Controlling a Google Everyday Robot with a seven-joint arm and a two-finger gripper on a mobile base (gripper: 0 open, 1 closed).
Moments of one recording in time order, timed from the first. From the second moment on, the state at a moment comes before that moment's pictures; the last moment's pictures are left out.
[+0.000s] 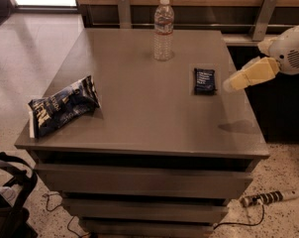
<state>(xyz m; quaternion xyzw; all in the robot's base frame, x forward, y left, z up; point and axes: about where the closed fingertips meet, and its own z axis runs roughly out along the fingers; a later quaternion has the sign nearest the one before) 0.565 -0.232 0.928 -0.39 0.82 0.13 0.39</state>
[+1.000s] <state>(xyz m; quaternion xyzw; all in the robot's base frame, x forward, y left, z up) 0.586 -0.183 0.885 -0.28 0.84 0.14 0.44</state>
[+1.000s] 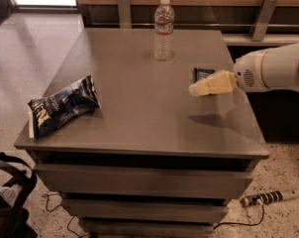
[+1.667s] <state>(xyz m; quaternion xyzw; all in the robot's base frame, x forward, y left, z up) 0.598 -0.183 0.854 -0.21 0.87 0.12 0.43</state>
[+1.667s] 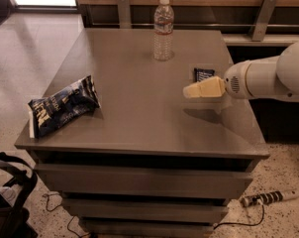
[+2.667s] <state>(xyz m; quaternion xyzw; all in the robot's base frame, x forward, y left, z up) 0.605 -0.178 0.849 -0.14 0.89 0.09 0.43</state>
